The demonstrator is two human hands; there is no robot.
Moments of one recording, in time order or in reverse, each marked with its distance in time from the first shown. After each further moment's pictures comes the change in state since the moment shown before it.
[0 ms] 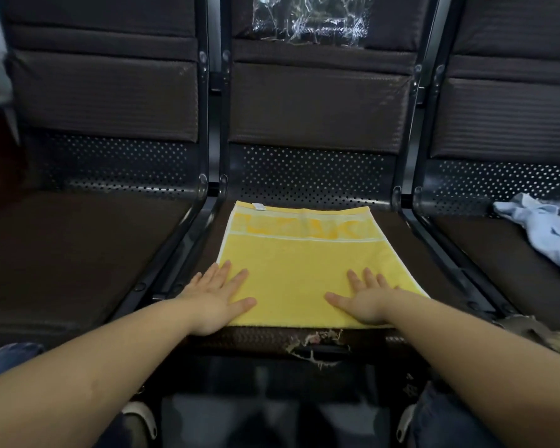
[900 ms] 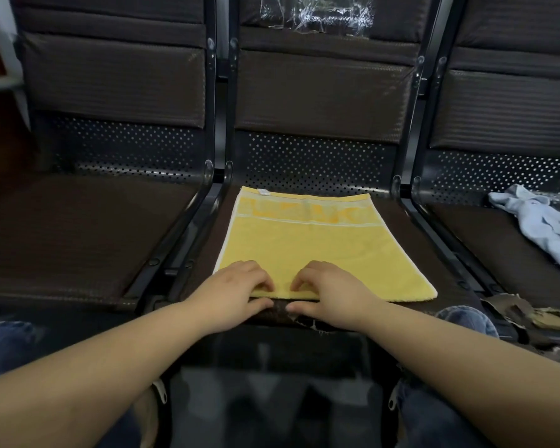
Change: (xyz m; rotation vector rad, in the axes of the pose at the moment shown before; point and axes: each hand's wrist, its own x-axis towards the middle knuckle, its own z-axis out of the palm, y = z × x) left_hand -0.039 0.023 0.018 -0.178 0.482 0.370; right_hand -0.056 -0.045 0.026 0.078 0.402 -0.624
